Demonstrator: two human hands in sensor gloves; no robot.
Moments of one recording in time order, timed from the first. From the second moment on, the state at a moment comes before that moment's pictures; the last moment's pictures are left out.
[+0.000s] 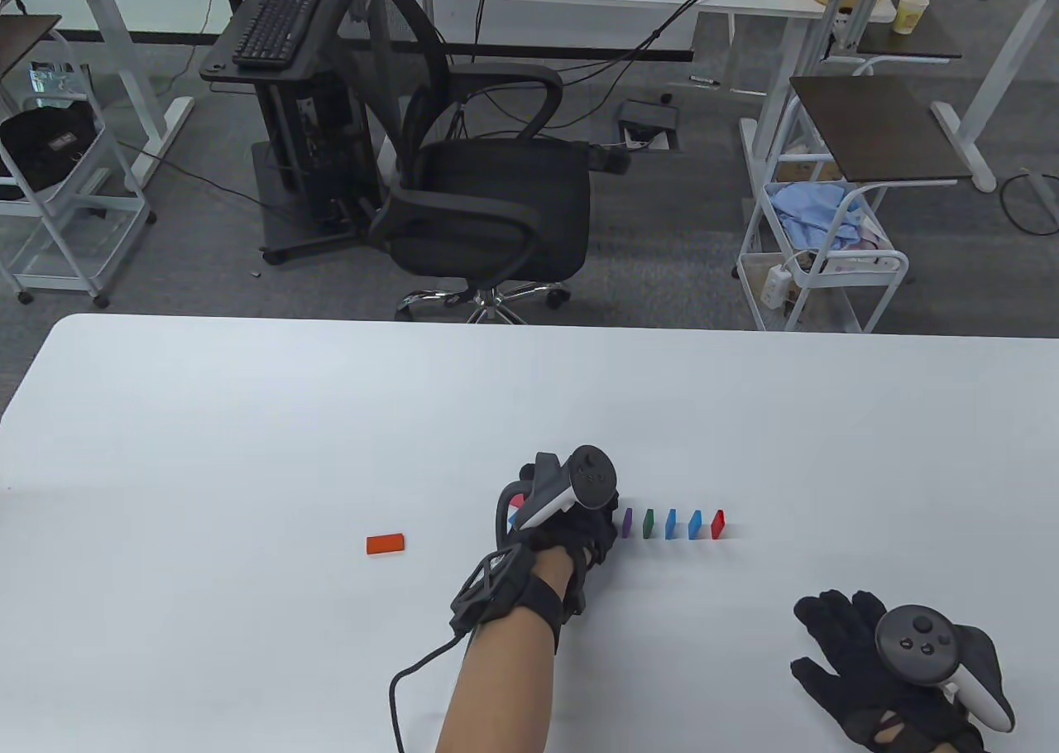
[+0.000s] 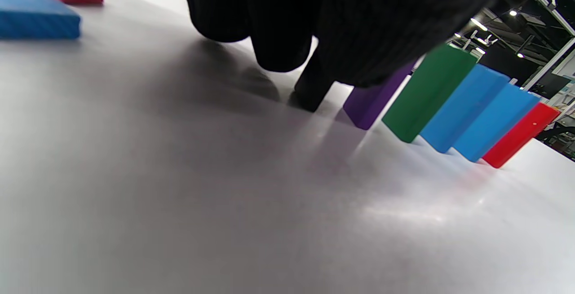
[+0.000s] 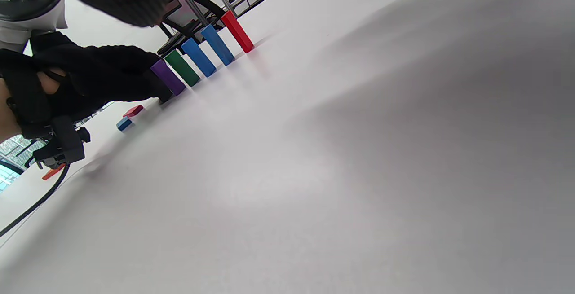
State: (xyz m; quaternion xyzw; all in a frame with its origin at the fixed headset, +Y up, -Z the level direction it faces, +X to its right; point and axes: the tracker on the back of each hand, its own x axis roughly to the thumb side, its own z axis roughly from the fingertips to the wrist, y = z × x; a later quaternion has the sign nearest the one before) left_hand 0.011 -0.774 -0.432 -0.15 -0.13 0.17 0.97; right_hand 0.357 -0.764 -0.250 0.06 0.18 0.94 0.28
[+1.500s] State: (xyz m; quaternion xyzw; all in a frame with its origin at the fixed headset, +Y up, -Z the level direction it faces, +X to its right) left_hand -0.046 -0.746 -0.416 -0.15 -0.12 0.09 0.98; right_hand 0.357 -0.762 -0.250 0.06 0.18 0.94 0.28
